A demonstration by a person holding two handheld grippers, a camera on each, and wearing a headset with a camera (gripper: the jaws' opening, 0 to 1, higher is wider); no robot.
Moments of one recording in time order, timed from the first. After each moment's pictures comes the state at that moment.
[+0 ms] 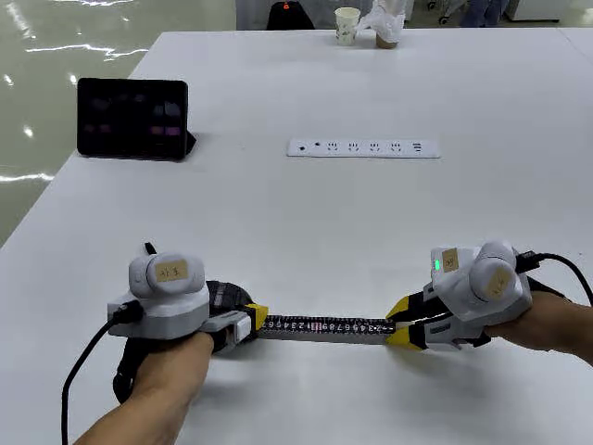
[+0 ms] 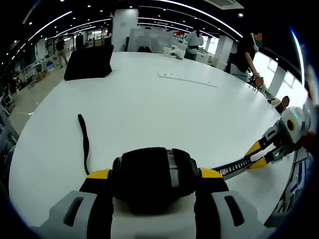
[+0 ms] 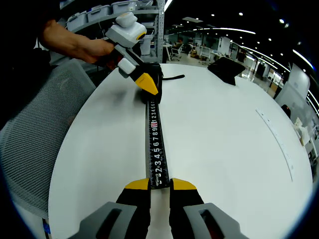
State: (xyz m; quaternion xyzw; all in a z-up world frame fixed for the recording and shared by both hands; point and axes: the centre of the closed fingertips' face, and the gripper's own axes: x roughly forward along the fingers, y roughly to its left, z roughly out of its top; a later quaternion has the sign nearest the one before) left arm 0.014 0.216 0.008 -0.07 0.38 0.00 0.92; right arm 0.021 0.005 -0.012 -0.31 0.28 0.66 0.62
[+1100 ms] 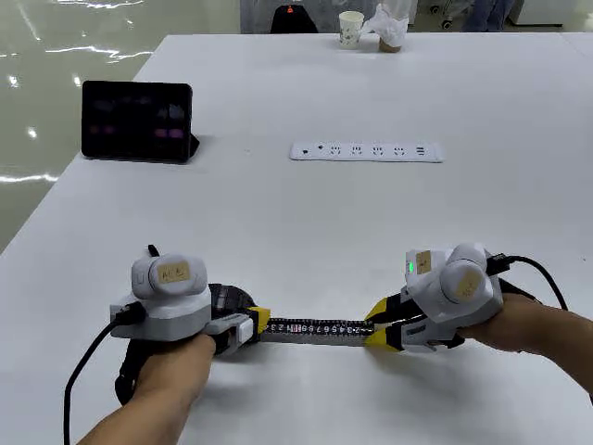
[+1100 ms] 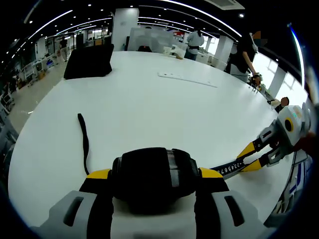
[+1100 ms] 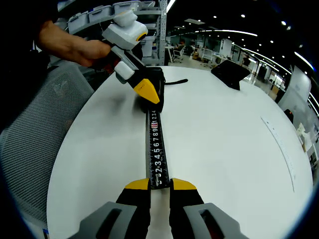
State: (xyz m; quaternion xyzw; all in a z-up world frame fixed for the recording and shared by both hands) left arm 0.014 0.216 0.007 -0.08 0.39 0.00 0.92; right arm 0.020 0.037 -0.012 -0.31 0.27 0.67 0.62
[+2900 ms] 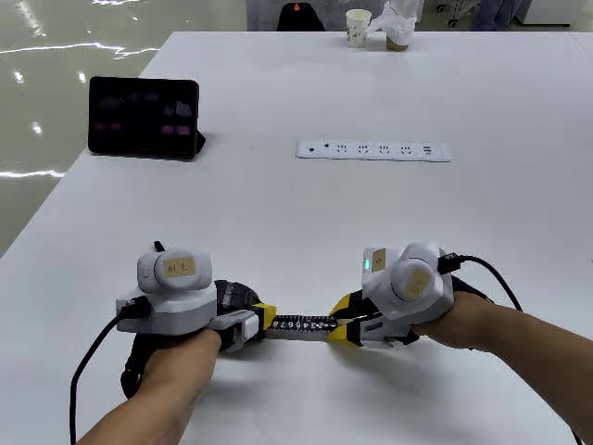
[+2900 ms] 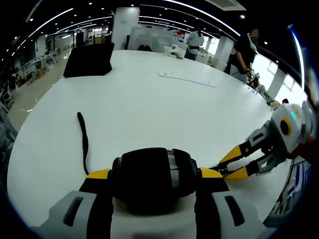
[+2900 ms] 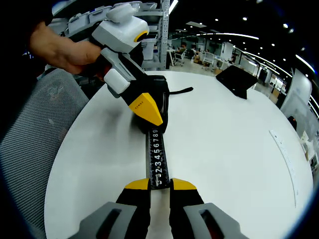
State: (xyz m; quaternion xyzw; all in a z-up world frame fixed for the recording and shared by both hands) left arm 0.014 0.215 0.009 -0.08 0.39 0.00 0.92; right arm 0.013 0.091 -0.012 -0.31 0.25 0.68 0.62
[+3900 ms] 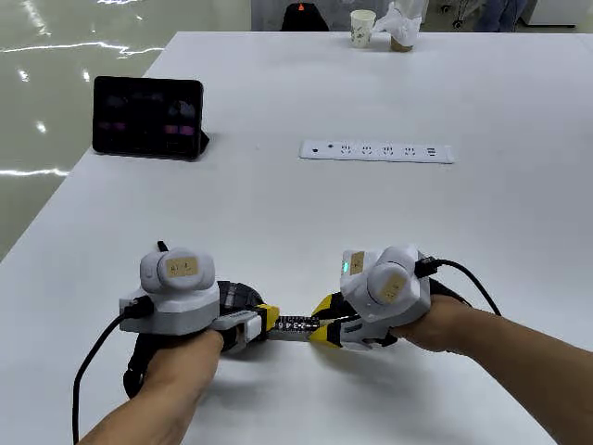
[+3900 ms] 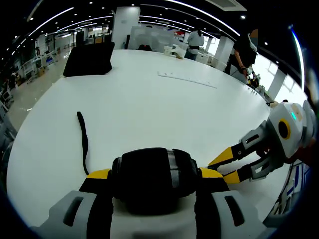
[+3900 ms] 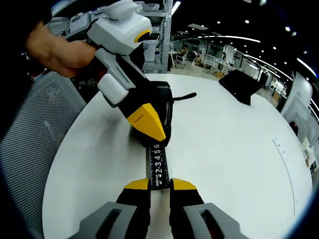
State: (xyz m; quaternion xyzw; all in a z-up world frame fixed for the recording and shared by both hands) left arm 0.014 0.215 0.008 -0.09 0.39 0.00 0.92; right arm 0.009 0.118 -0.012 -0.31 0.24 0.68 0.62
